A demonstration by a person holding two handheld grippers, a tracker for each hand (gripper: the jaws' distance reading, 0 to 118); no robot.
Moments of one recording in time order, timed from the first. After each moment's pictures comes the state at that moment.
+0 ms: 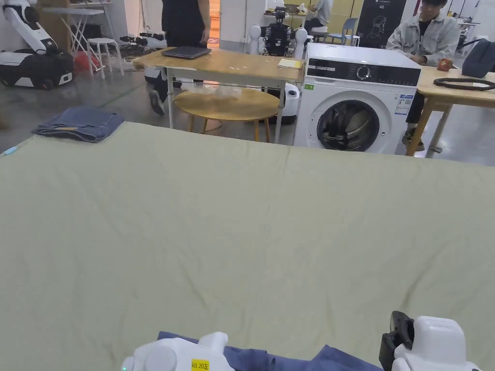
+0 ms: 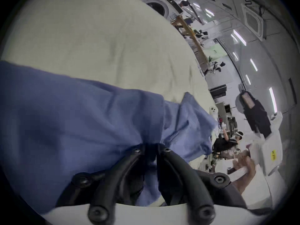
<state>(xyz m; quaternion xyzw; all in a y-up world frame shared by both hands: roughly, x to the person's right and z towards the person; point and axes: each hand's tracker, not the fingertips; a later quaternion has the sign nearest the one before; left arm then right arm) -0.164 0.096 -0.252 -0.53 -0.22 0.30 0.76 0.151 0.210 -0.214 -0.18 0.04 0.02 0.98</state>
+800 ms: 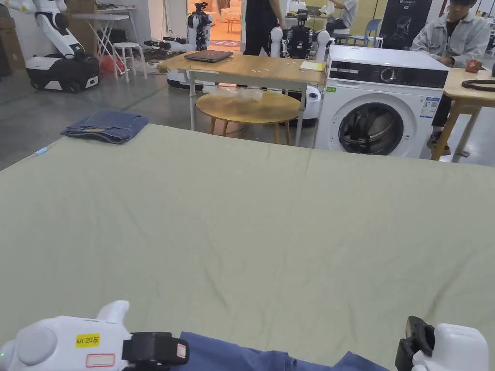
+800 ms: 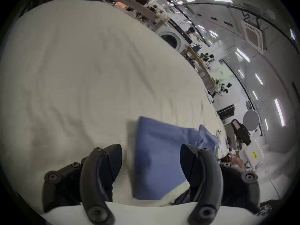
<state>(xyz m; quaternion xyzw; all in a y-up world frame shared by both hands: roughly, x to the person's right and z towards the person) -0.343 0.141 -0.202 -0.45 -0.14 0.32 0.82 0.143 0.207 -0.215 -0.17 0.06 0.01 0.98</state>
